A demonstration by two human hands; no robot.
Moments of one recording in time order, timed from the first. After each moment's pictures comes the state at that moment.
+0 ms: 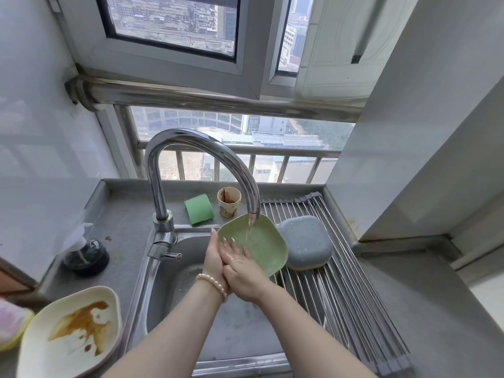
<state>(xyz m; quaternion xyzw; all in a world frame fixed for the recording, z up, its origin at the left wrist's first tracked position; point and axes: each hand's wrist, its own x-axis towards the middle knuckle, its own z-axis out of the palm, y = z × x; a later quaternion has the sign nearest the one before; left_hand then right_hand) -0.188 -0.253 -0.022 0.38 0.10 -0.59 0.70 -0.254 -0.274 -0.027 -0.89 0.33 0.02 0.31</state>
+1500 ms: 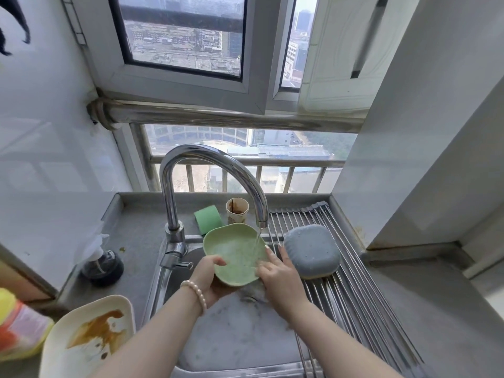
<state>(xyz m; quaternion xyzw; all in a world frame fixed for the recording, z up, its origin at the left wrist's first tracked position) -0.152 -0.210 0.009 0.54 0.05 -0.61 0.57 -0.301 -0.288 -0.054 -0.93 0.29 -0.21 -0.08</state>
